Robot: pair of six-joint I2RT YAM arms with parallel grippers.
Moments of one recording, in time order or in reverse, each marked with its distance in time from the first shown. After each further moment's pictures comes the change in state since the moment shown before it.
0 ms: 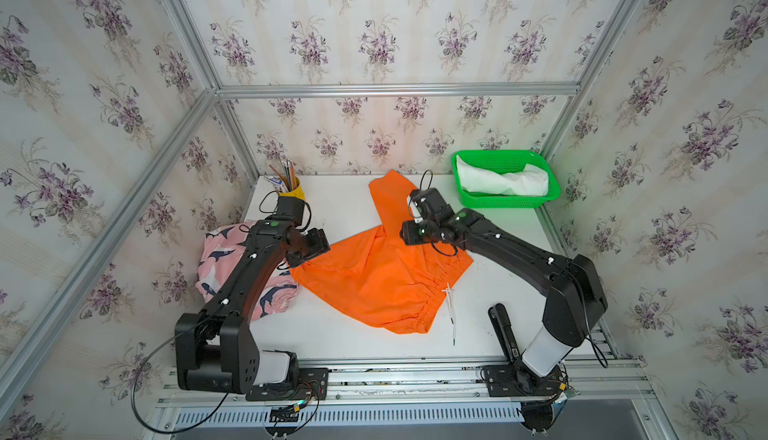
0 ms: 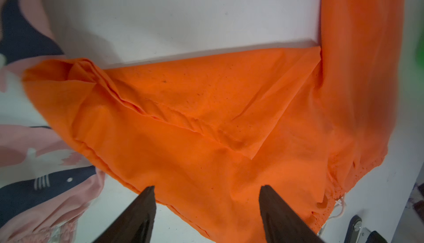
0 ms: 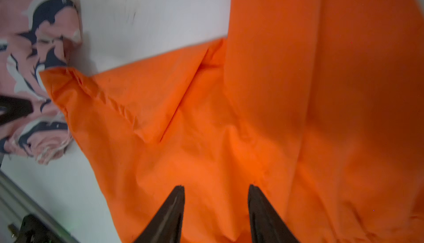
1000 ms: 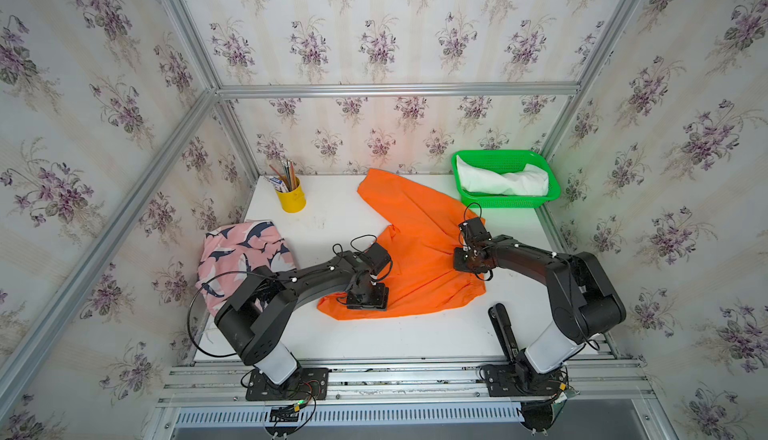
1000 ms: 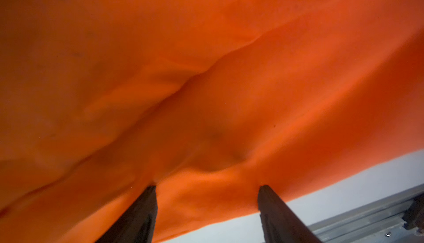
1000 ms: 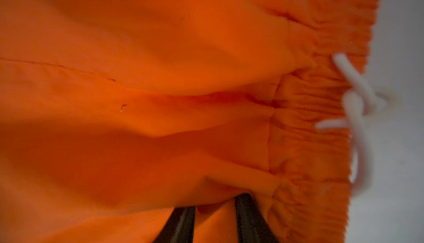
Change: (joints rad) left arm -0.668 0.130 -0.149 0.110 -0.035 -0.188; right arm -0.466 -0.029 -0.354 0.095 0.174 -0.056
